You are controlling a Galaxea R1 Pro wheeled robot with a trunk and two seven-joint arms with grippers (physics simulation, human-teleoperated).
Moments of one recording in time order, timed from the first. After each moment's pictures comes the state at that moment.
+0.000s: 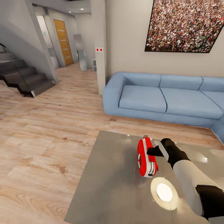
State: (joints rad) left arm 0.06 0.04 0.28 -0.77 0.01 -0.13 0.25; right arm -0.97 -0.11 -0.02 -0.53 -0.08 0.87 0.04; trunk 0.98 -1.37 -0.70
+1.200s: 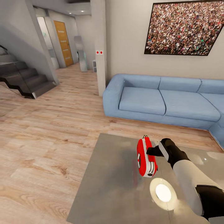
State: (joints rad) left arm 0.06 0.04 0.28 -0.77 0.01 -0.13 0.26; right arm -0.97 -0.11 -0.02 -0.53 -0.08 0.87 0.05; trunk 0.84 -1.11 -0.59
